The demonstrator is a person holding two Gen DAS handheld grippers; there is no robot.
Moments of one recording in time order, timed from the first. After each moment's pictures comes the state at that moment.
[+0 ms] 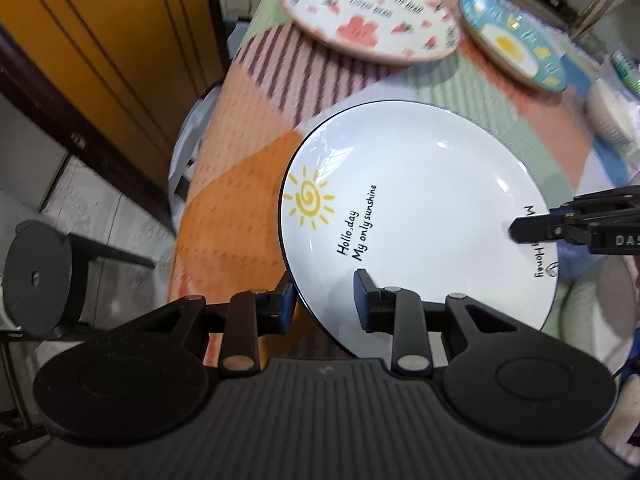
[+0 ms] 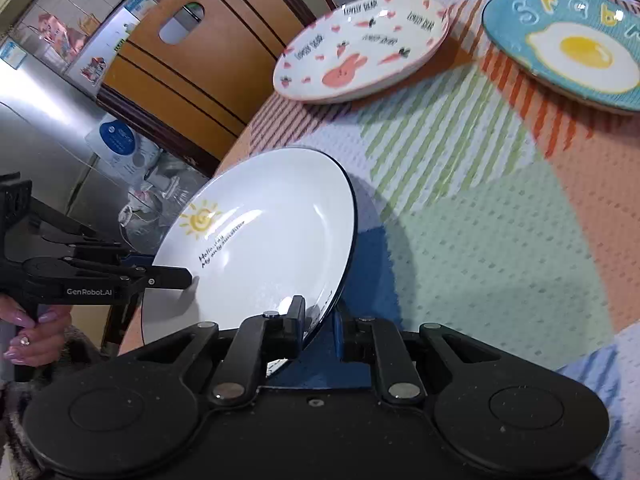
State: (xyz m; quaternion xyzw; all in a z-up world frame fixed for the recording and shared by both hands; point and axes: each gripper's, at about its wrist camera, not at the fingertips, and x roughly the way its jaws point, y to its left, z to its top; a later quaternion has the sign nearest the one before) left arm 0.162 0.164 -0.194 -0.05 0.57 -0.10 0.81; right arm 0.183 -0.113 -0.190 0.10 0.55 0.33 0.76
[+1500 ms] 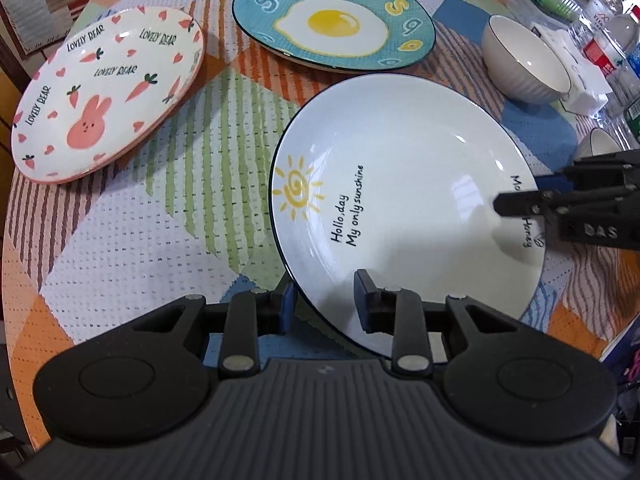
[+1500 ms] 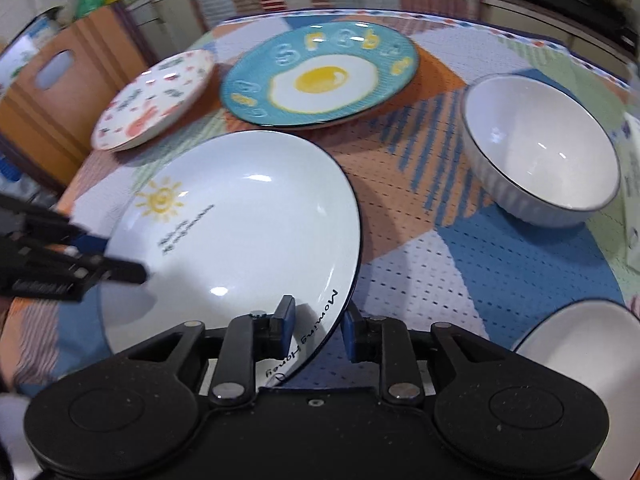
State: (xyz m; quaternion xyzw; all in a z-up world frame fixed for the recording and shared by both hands) left arm 0.234 -0.030 -0.205 0.05 0.57 -0.21 0.79; right arm 0.187 -0.264 -0.189 0.03 0.53 0.14 0.84
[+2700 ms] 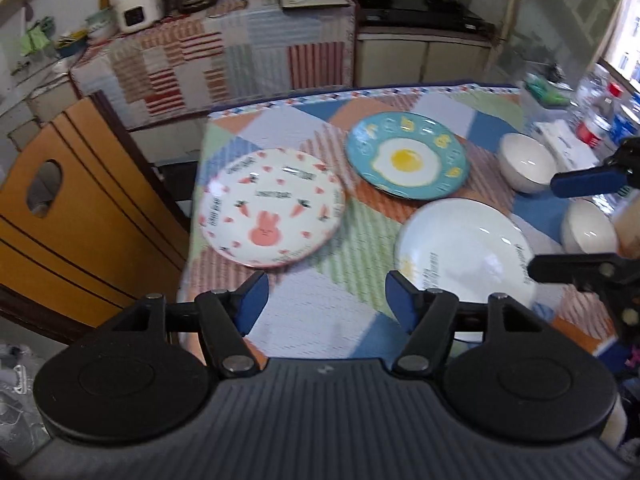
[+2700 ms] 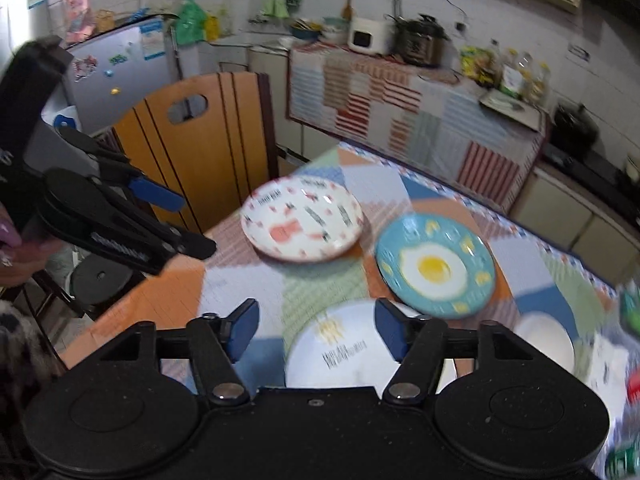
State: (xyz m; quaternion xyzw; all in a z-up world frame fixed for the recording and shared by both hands) left arm 0.199 0.079 -0.037 0.09 0.44 -0.15 0.88; right arm 0.121 -0.125 -0.003 -0.11 0.38 0.23 0.89
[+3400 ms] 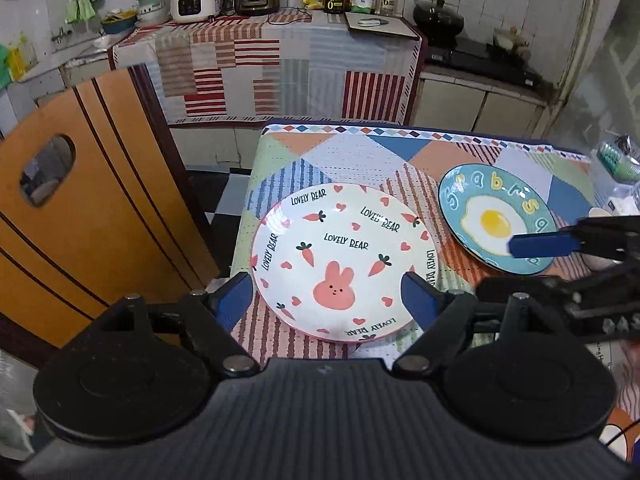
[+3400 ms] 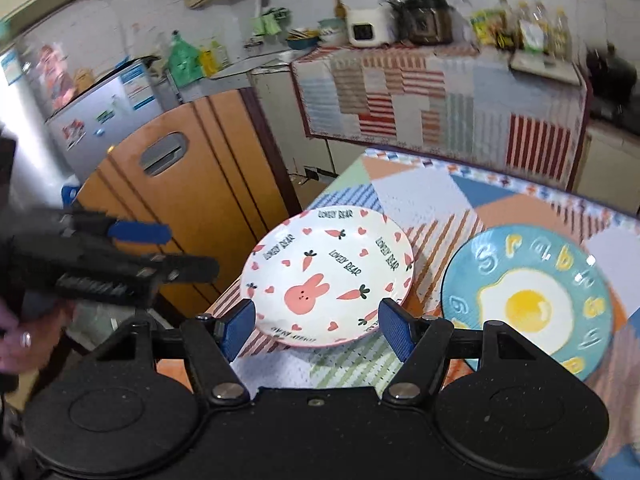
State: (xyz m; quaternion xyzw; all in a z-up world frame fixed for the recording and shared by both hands) left arm 0.287 0.136 -0.106 0.01 0.41 -0.11 0.91; right arm 0.257 -0.094 -0.099 0.04 0.39 0.26 0.88
